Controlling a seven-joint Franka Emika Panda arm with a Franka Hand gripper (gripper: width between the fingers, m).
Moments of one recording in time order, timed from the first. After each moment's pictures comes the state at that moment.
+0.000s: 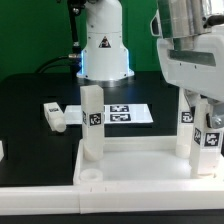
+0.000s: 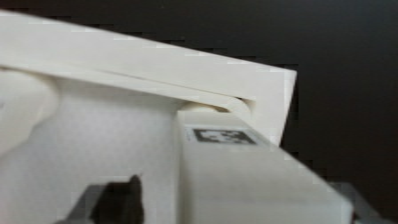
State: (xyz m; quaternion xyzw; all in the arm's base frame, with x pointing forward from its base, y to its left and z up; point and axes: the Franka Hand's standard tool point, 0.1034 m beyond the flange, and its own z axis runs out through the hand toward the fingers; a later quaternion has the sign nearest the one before) arm 0.636 0.114 0.107 -0.83 0.55 -0.01 0.10
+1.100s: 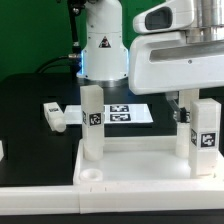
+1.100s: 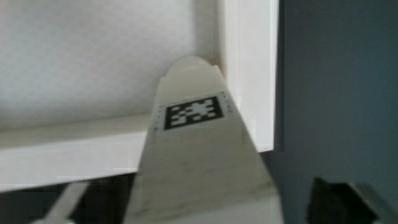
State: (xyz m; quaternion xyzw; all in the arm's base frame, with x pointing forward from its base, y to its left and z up) arm 0.641 0.112 0.111 -0.99 0.10 -0.06 0.05
